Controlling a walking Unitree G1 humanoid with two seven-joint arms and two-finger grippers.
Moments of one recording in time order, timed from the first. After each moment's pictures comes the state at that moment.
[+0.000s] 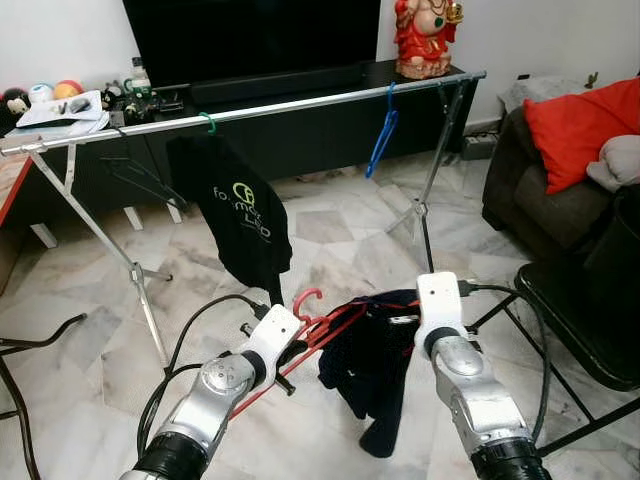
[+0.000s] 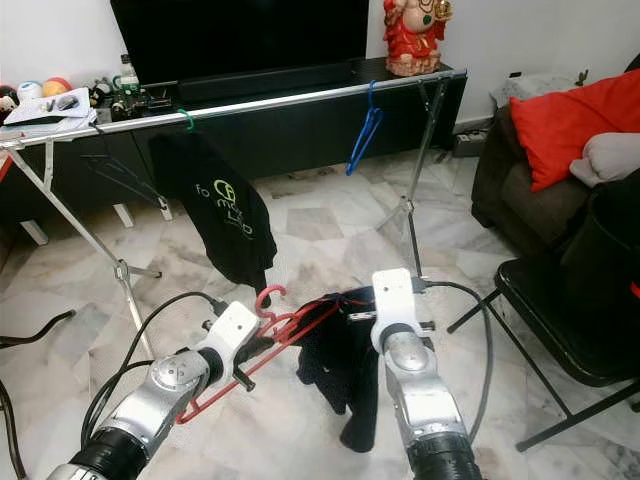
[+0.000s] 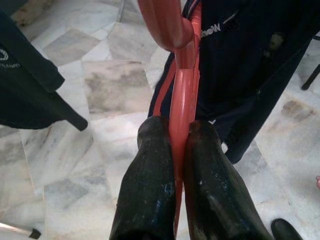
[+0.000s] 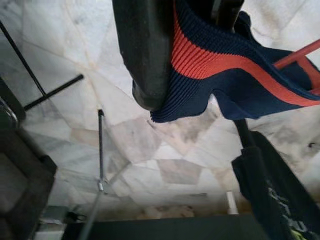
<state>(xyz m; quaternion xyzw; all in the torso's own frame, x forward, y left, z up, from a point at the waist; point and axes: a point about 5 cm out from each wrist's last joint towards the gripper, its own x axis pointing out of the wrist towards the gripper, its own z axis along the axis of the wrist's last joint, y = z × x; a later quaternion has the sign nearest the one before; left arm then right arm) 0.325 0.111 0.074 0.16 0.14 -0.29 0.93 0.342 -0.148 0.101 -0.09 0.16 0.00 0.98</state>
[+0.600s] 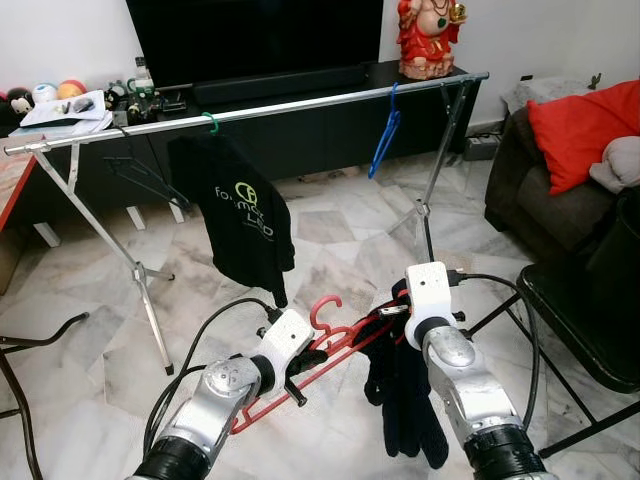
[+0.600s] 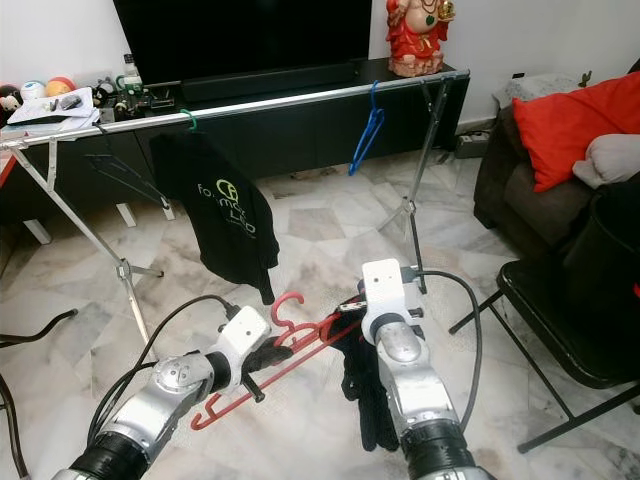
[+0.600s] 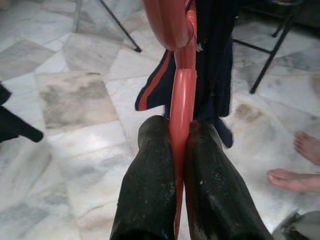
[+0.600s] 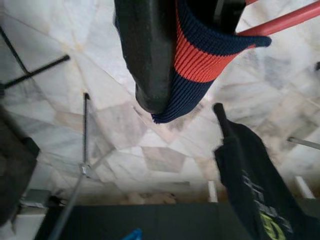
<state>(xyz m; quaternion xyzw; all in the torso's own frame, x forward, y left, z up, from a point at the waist) 0.314 0.100 0.076 0.12 0.14 -0.38 0.91 0.353 -0.140 0.109 -0.09 0.13 0.04 0.99</state>
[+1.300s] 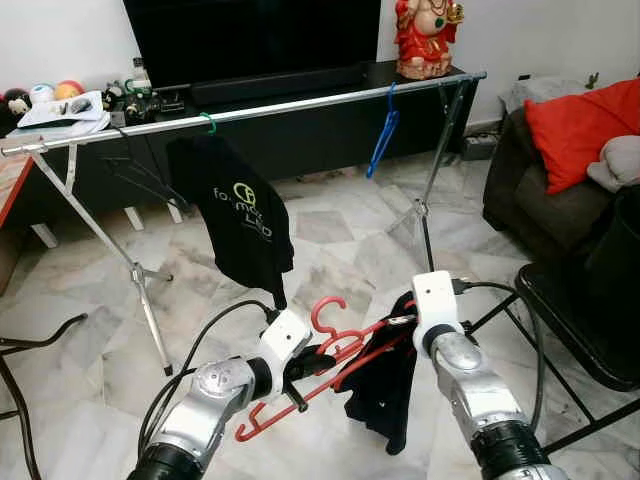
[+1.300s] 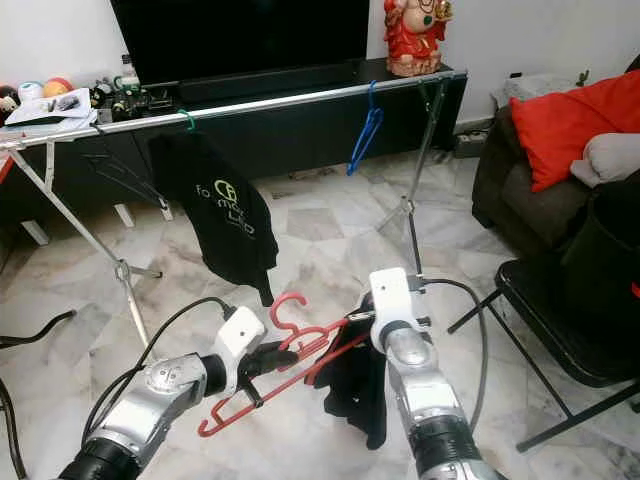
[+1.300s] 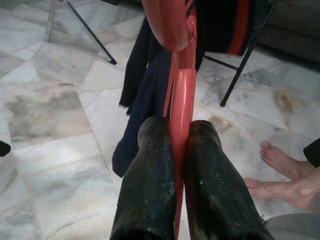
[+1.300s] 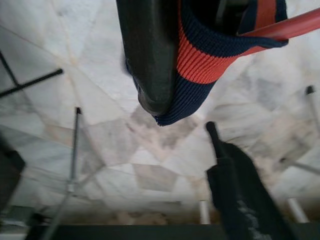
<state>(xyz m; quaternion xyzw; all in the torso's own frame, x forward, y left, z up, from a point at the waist) 0.308 0.096 0.083 0.08 0.13 -0.42 0.90 0.351 -0.132 0.093 -0.09 0.17 0.09 0.98</state>
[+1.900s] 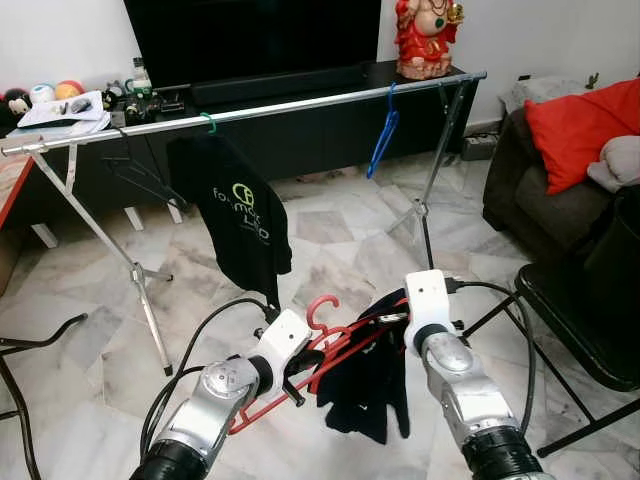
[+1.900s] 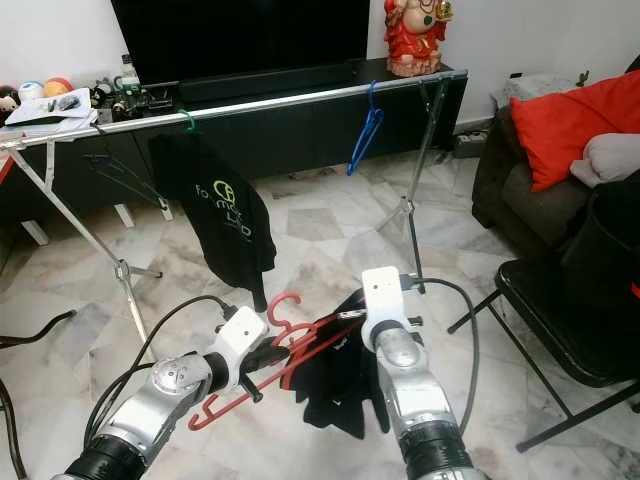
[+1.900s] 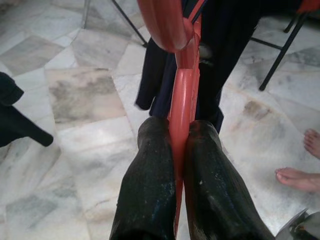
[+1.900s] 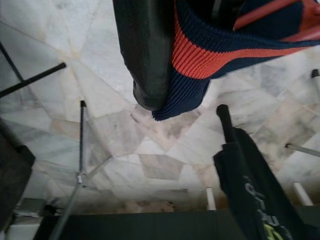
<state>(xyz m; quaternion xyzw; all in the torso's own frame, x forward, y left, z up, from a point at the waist) 0.315 0.103 0.076 0.14 0.15 -0.35 0.91 0.350 -0.138 0.099 -0.08 0.15 0.04 0.98</state>
